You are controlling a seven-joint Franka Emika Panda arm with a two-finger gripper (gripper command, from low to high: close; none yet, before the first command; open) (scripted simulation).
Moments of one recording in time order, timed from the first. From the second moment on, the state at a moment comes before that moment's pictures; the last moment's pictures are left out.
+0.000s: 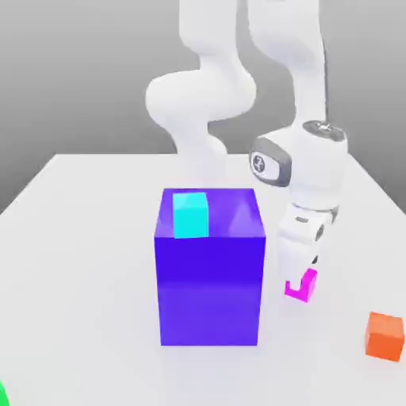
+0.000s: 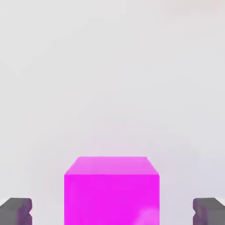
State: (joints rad) arm 0.66 0.21 0.02 -2.95 -0.03 3.17 0.49
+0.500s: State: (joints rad) arm 0.61 0.01 0.09 -2.99 0.04 3.00 0.44
